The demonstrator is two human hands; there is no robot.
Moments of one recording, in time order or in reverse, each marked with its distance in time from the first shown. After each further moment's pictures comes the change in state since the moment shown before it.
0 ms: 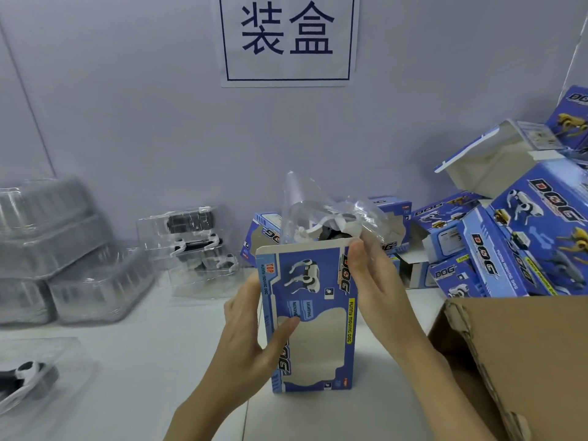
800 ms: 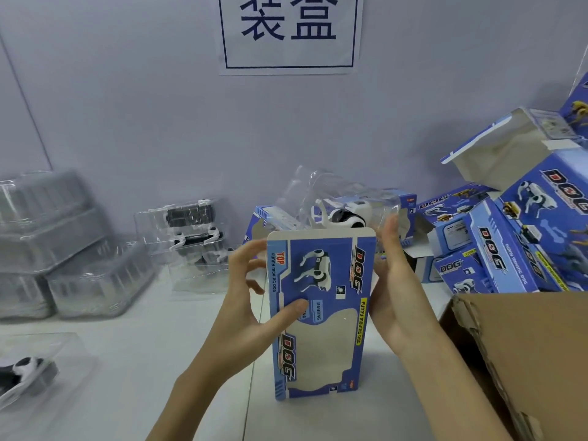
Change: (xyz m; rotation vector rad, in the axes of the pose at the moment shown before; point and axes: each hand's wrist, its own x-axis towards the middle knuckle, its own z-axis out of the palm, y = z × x) left_hand 0.027 0.004 -0.008 -0.193 -0.026 -0.033; right_hand 0.009 0.003 -0.007 0.397 0.121 0.372
